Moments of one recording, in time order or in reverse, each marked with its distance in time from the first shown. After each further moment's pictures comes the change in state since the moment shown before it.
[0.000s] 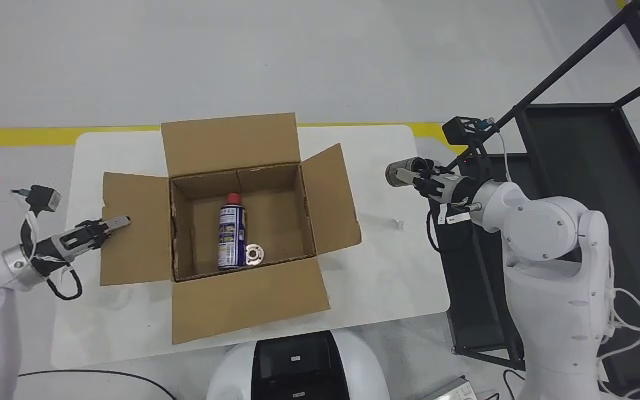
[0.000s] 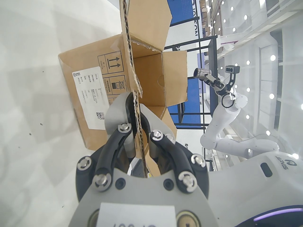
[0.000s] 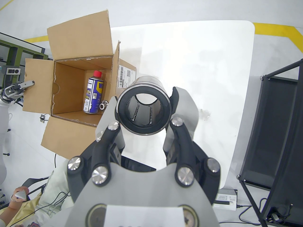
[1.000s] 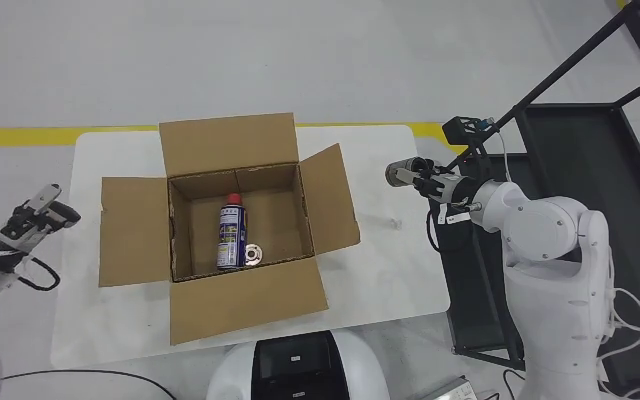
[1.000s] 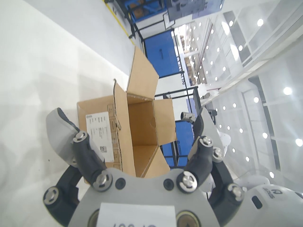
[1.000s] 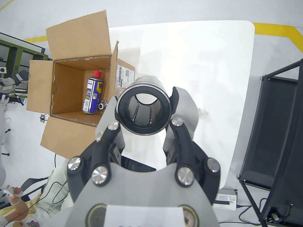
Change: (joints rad) left arm 0.070 0.008 -0.121 -0.030 -0.102 -0.009 0.310; right arm 0.000 0.000 0.000 0.000 0.000 0.000 0.000
